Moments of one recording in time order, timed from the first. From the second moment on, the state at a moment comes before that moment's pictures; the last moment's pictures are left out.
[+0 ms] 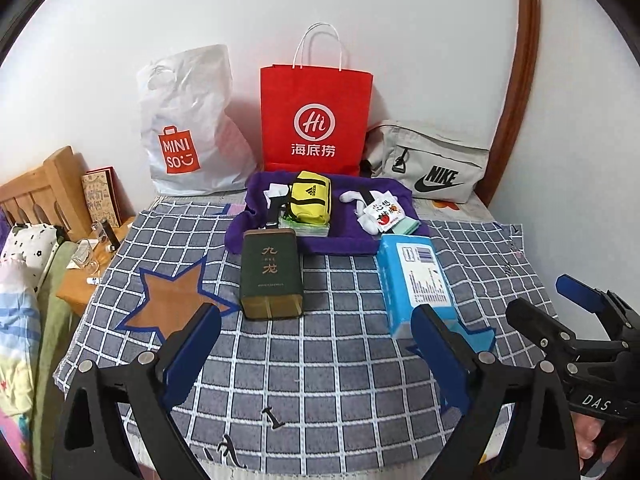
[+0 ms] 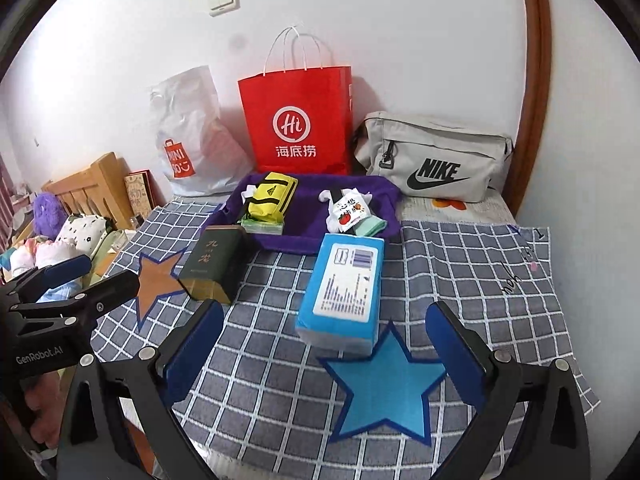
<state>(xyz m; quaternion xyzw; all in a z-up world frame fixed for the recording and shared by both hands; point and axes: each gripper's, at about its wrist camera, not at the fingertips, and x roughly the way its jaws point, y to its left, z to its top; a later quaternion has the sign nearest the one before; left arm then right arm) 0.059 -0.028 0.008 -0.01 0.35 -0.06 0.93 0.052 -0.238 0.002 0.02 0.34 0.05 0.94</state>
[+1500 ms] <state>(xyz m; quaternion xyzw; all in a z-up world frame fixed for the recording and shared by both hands) 0.025 -0.034 0.019 -0.01 0.33 -0.06 0.94 0.012 -0.236 0.015 0.02 0.32 0.06 0.95</state>
